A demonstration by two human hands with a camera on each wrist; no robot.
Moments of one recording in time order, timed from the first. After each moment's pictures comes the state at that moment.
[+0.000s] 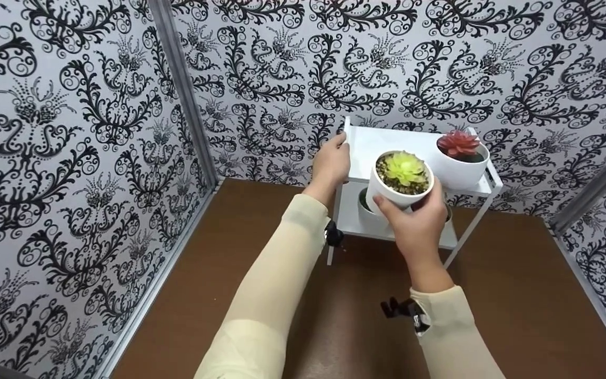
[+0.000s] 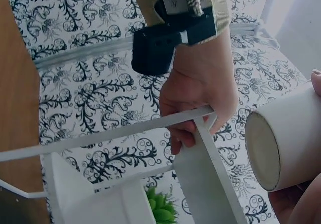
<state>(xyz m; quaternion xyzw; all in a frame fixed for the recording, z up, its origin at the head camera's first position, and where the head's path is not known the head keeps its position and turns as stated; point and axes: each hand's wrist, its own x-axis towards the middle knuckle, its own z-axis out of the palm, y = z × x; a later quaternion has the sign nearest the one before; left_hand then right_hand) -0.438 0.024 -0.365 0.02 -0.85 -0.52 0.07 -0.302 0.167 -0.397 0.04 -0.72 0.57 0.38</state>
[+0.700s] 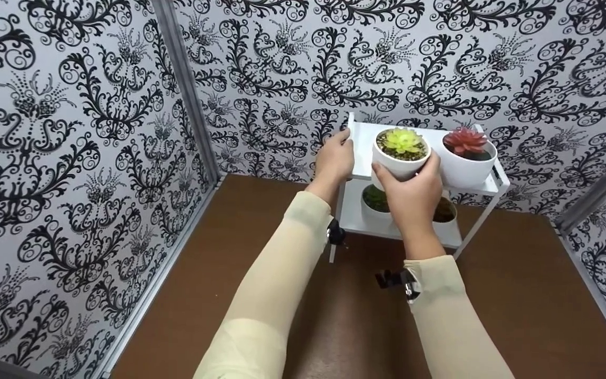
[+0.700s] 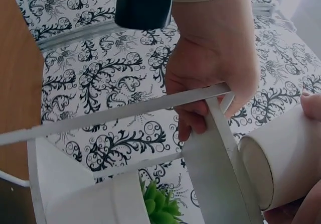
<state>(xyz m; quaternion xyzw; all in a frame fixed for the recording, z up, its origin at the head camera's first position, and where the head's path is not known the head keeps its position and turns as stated) -0.439 0.025 -0.362 0.02 -0.86 -0.51 0.08 -0.349 0.159 -0.381 -0.06 -0.78 0.50 0.36</state>
